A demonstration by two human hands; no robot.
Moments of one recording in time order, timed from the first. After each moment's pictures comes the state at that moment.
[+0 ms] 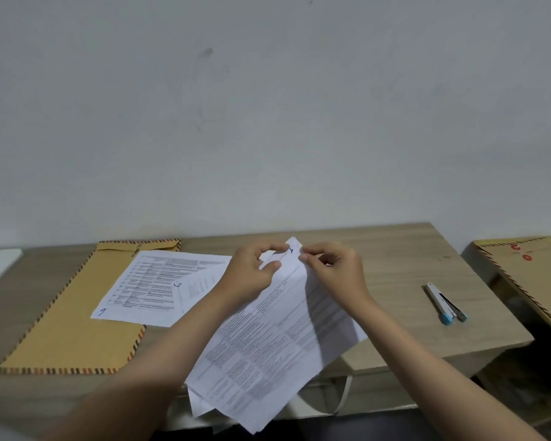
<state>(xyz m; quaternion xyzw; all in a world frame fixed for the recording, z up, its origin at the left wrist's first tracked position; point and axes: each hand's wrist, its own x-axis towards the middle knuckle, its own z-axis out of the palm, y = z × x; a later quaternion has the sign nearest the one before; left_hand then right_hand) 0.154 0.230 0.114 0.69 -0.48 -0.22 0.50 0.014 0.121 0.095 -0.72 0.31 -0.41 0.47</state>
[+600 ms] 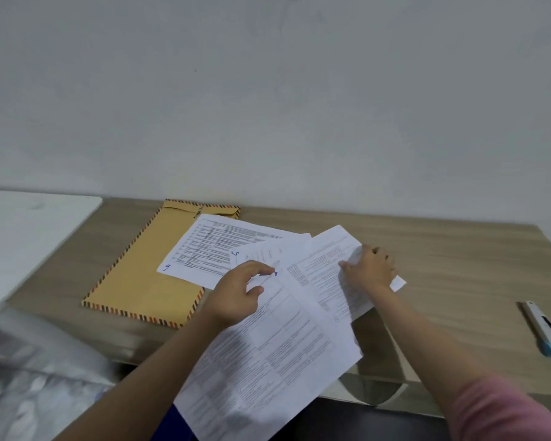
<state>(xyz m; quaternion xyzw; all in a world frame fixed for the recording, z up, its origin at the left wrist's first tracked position) 0.225 0.332 0.048 0.81 -0.40 -0.20 0.37 0.108 0.075 -0.019 -0.81 0.53 -0.08 0.21</state>
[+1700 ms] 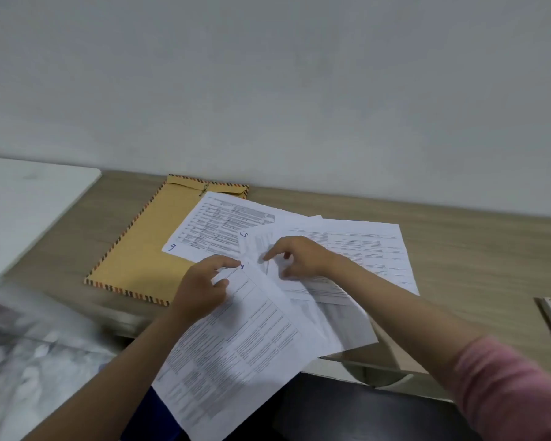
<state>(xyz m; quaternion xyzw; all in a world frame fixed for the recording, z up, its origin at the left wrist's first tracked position) 0.272 0.387 0.020 0.83 -0.35 -0.14 0.41 0.193 0.155 0.013 -0.94 0.06 0.09 0.32</state>
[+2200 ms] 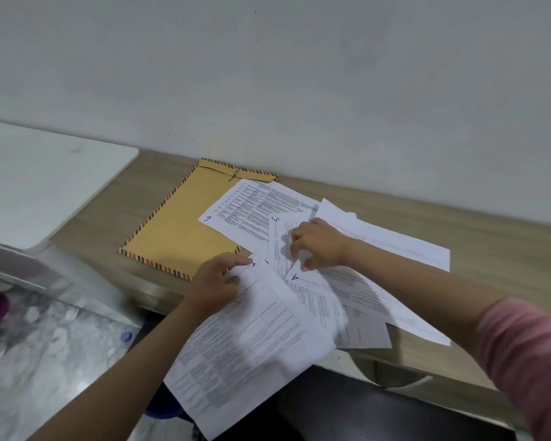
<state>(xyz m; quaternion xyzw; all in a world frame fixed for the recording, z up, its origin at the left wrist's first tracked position) 0.261 0.419 0.007 0.83 -0.28 -0.16 0.44 0.210 0.158 0.016 -0.99 -0.12 0.09 0.04</state>
